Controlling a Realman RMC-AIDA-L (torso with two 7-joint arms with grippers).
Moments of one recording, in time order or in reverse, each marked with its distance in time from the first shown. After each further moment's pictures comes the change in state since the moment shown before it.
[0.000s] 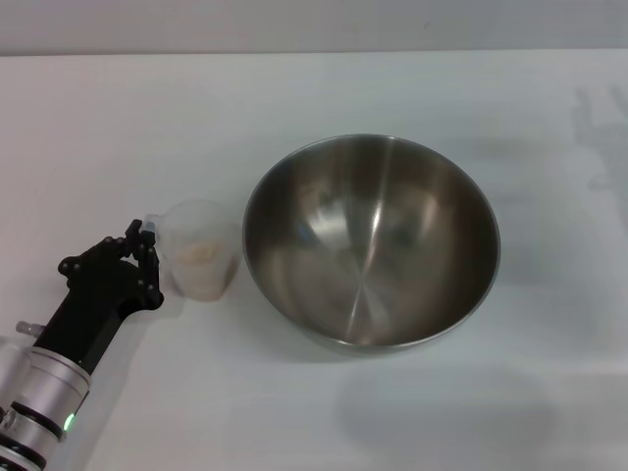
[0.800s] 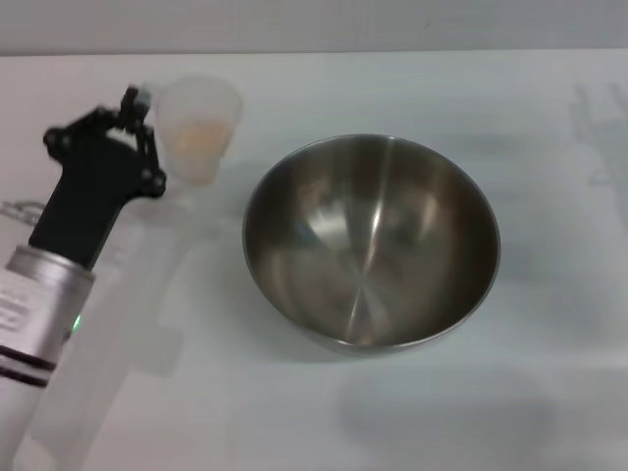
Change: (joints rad) left arm -0.134 0.000 -0.081 -0.011 -0.002 0.198 0.365; right arm 0.011 -0.005 0.000 0.000 0.000 -0.010 0.000
